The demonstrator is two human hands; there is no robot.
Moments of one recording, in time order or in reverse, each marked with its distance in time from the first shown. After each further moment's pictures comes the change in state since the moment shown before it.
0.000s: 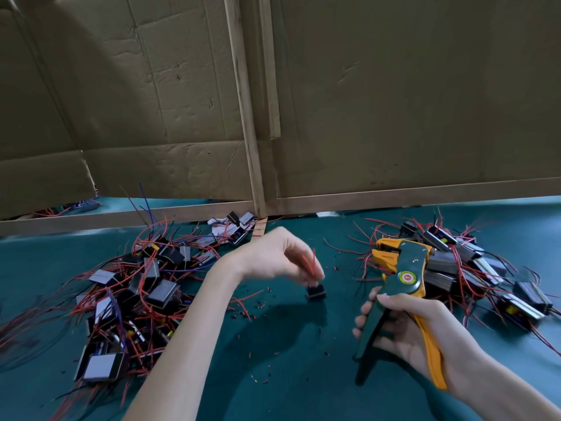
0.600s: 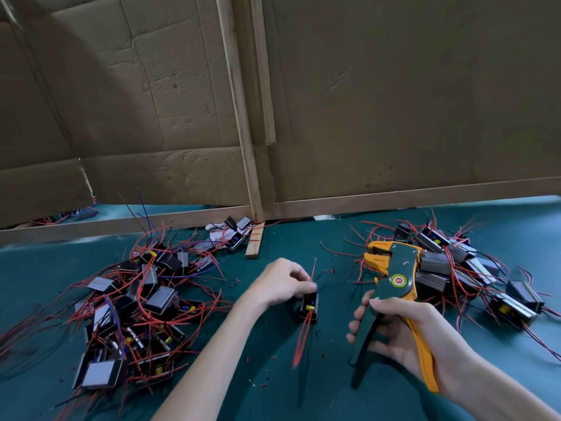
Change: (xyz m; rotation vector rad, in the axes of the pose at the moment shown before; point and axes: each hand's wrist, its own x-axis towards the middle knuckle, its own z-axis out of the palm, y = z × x) left_hand 0.027 -0.047 0.038 0.113 0.277 -0.291; right_hand 0.006 0.005 -0.004 -0.030 0.001 -0.009
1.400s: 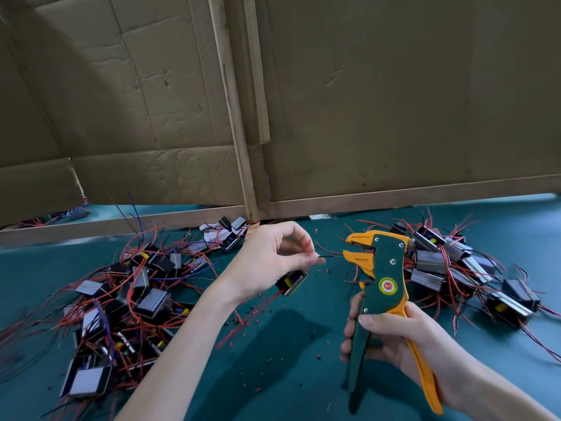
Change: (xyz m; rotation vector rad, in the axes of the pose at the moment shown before) left_hand -0.048 0.049 -0.033 -0.376 0.069 0.445; right_hand -0.011 -0.004 0.008 -0.222 -0.254 -0.108
